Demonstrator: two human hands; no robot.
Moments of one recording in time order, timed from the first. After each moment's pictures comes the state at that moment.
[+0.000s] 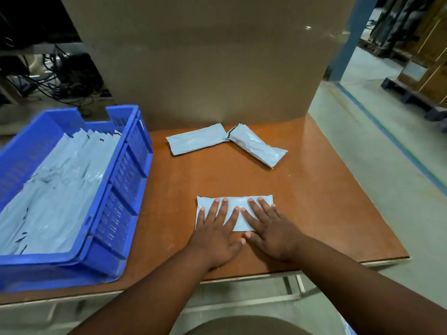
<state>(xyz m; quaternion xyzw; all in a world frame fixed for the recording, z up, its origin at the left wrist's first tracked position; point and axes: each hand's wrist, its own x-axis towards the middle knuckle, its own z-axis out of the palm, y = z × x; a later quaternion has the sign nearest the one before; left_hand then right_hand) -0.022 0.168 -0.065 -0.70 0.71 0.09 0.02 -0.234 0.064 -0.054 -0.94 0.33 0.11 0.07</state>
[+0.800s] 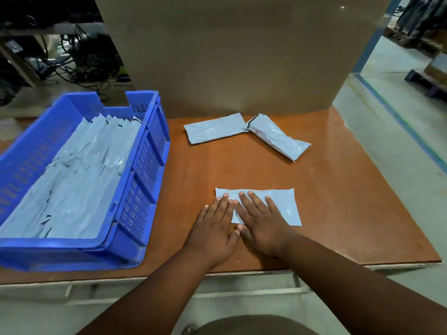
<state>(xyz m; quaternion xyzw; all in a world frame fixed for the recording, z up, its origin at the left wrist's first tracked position) 0.019 0.200 -0.075 -0.73 0.67 0.08 -0.04 -0.160 0.091 -0.066 -0.95 0.30 0.07 0.06</state>
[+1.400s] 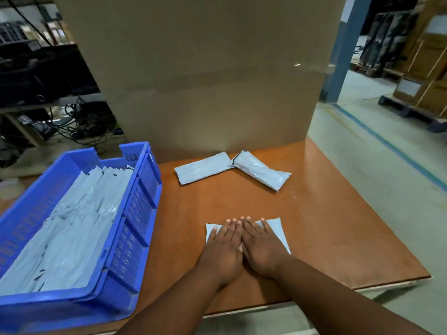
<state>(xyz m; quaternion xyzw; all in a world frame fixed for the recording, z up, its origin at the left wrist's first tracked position) -0.010 0.148 -0.046 -0.70 0.71 0.10 -0.01 -0.172 0.067 -0.060 -0.94 0.34 -0.01 0.08</state>
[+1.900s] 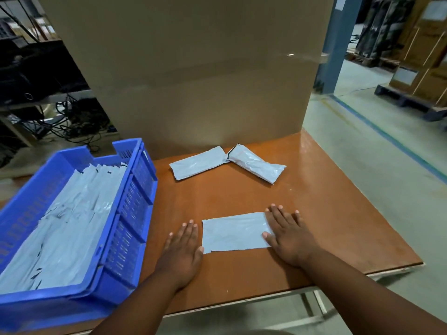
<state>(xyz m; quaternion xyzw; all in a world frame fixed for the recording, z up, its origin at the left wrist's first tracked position) 0.080 0.199 -0.072 -0.77 0.63 0.08 0.02 -0.250 0.036 -0.069 -0.89 0.46 0.04 0.07</state>
